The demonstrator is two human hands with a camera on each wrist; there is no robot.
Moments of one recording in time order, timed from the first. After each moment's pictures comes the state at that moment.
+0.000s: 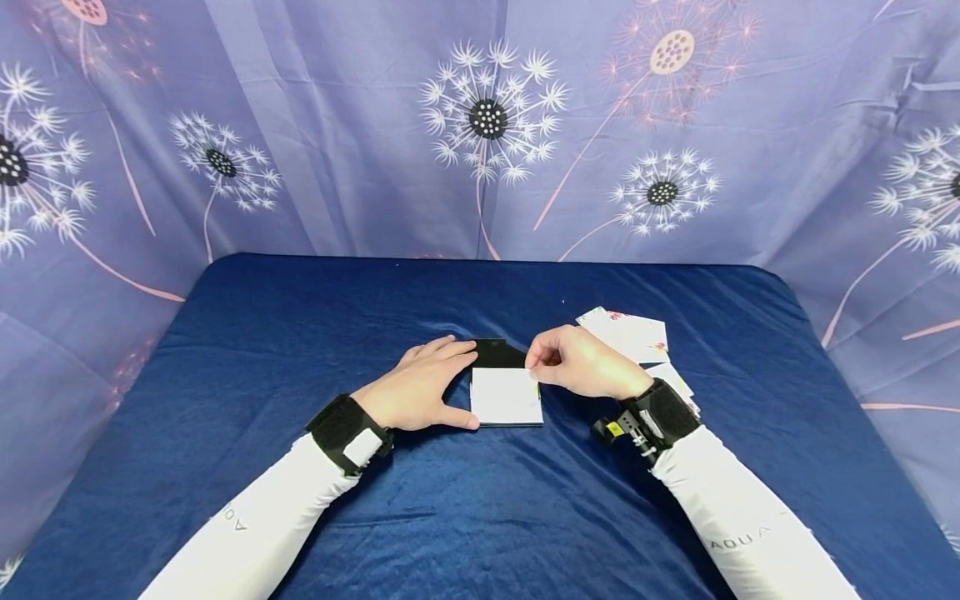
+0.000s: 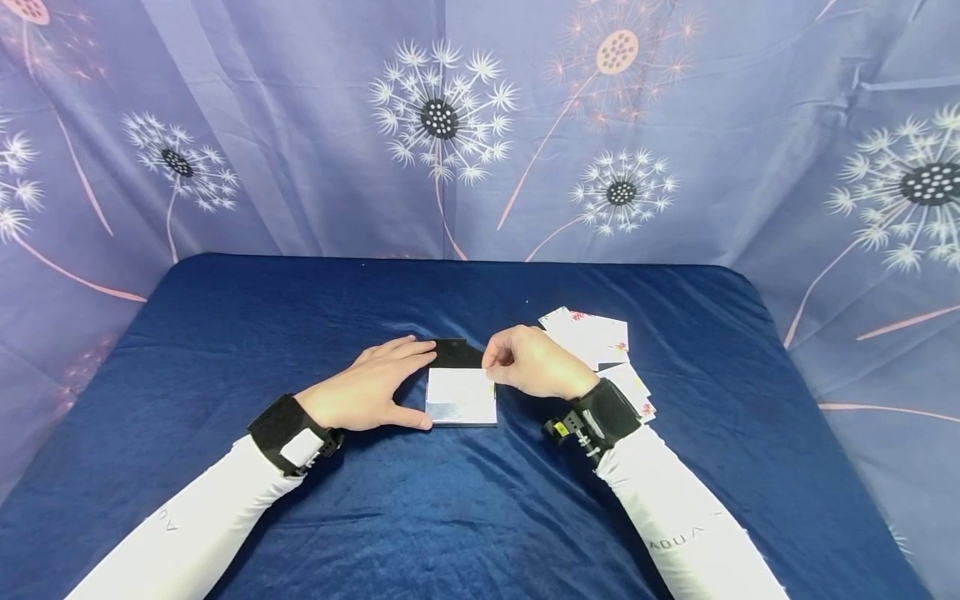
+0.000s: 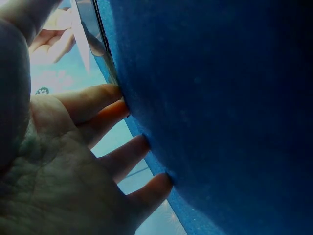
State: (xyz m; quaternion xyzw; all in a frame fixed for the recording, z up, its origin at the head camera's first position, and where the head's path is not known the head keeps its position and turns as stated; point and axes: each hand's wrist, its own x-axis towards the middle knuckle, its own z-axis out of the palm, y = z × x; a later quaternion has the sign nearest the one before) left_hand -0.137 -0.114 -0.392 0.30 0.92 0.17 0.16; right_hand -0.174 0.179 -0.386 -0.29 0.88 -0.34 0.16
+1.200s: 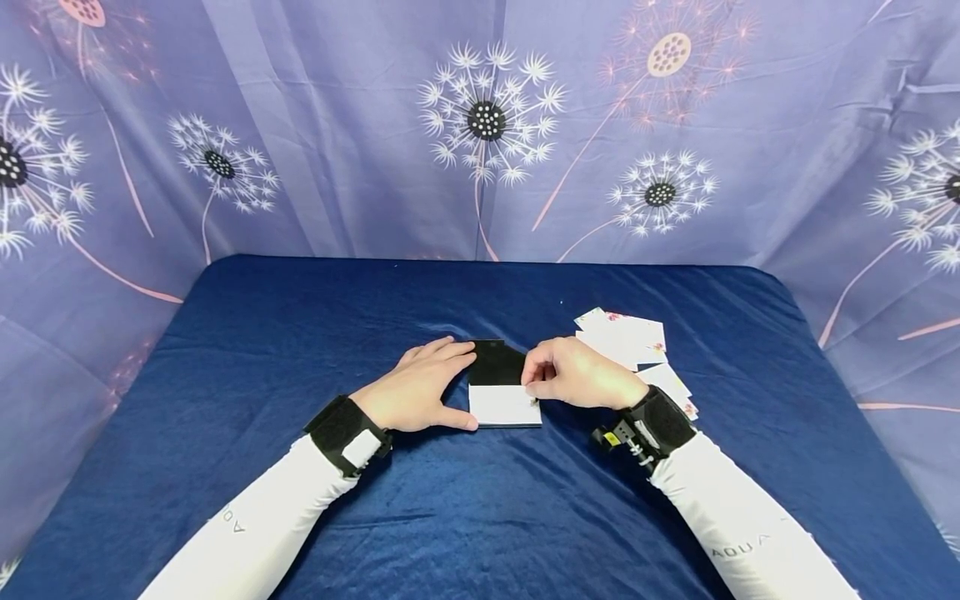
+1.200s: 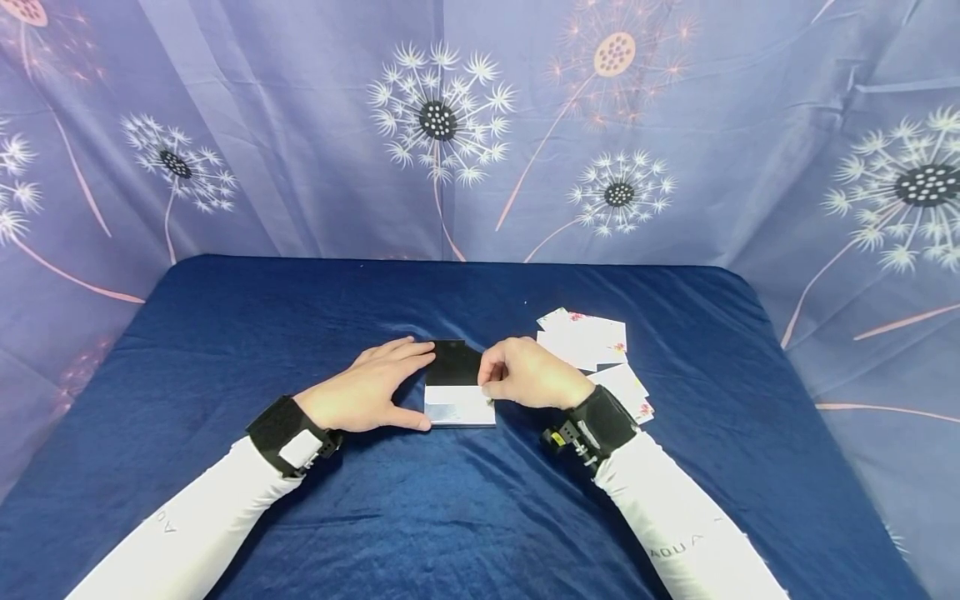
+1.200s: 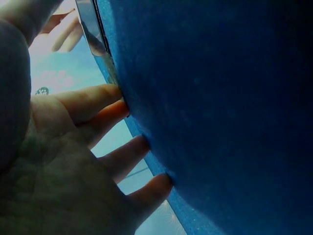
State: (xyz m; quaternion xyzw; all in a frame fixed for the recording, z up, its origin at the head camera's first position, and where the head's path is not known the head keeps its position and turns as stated) left_hand -0.136 -0.114 -0.391 0.31 0.92 0.17 0.15; right_hand -0.165 0.177 -0.390 -0.36 0.86 -0.33 0.15
